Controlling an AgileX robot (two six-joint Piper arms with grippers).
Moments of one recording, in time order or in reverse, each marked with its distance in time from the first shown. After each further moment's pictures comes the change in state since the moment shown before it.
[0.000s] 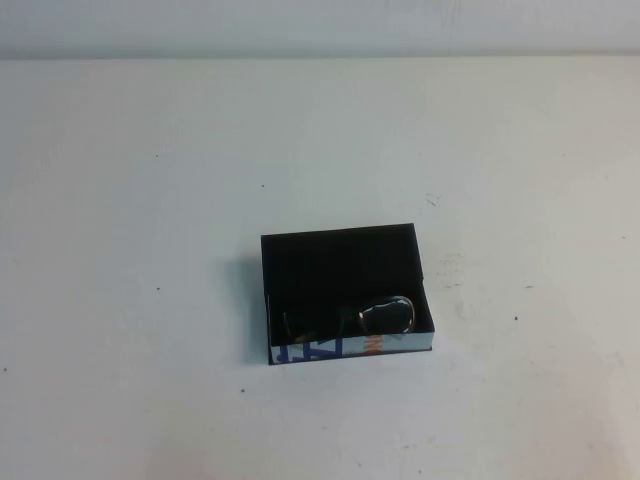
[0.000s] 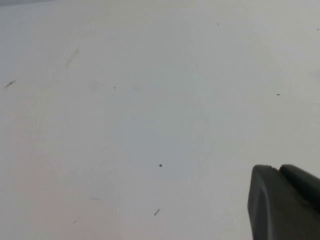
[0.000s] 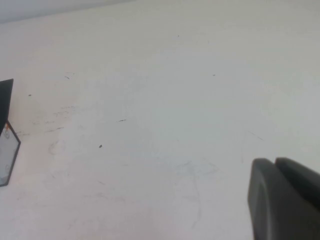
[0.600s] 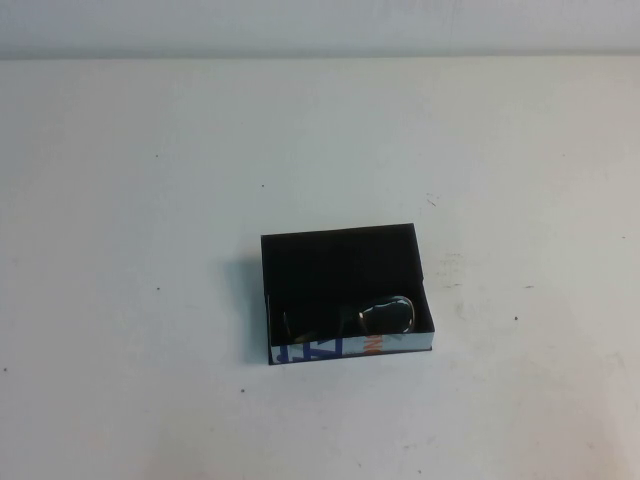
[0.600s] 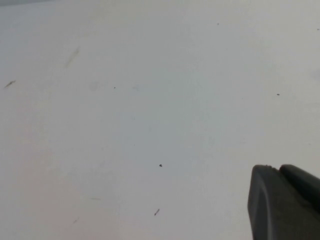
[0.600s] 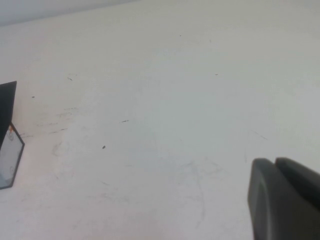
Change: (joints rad) right arm 0.000 0.000 0.000 0.019 0.000 0.000; left arm 0.000 0.000 0.000 0.000 0.000 0.000
